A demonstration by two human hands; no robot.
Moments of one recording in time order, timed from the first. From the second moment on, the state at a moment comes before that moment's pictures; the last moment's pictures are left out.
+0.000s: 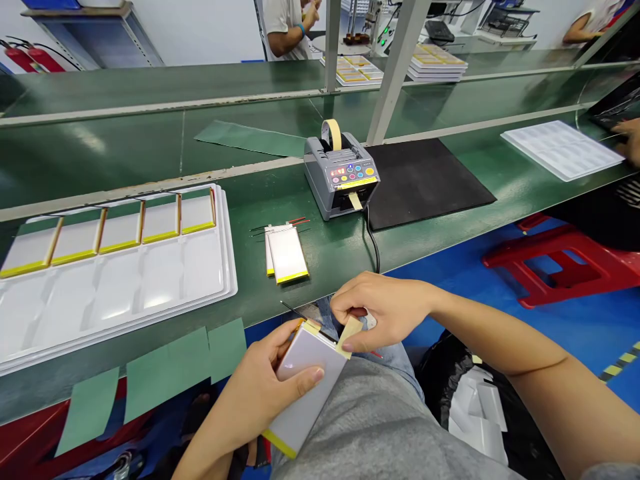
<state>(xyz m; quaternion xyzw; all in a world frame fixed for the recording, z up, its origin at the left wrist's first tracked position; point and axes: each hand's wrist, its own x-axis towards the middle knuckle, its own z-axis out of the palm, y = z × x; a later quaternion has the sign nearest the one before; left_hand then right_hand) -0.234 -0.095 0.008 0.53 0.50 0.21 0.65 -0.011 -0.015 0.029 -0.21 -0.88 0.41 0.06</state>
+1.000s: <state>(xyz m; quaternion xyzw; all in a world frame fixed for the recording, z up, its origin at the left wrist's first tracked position) -0.231 -0.115 -0.005 0.79 0.54 0.28 0.07 -0.019 -0.053 0.013 -0.37 -0.80 0.33 0.35</state>
